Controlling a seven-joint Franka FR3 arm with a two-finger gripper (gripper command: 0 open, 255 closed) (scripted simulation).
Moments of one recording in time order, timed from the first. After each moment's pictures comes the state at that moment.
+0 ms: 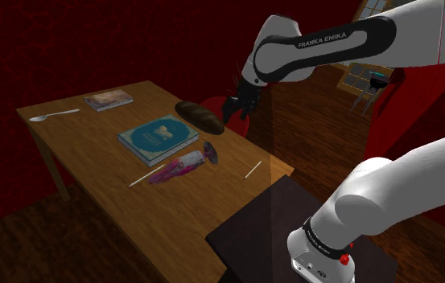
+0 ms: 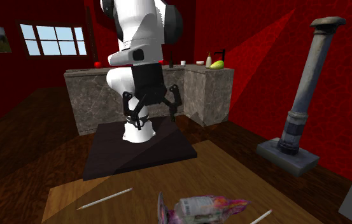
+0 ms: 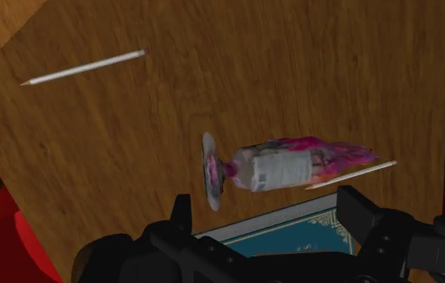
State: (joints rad) arm 0.01 -0.42 0.00 -2.54 0.12 2.24 -0.02
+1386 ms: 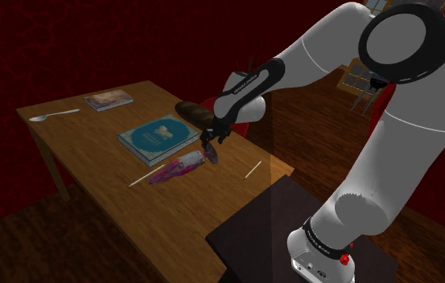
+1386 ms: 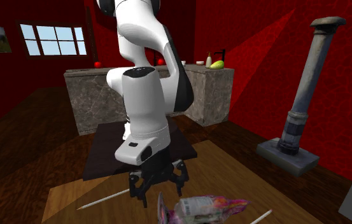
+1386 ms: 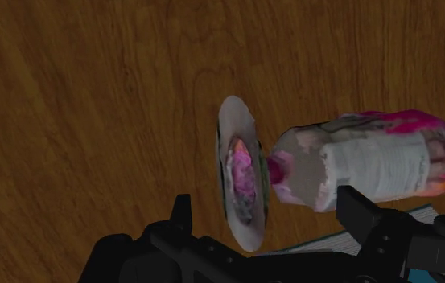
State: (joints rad) arm 0.02 0.17 0.00 -2.43 0.22 2.72 -0.14
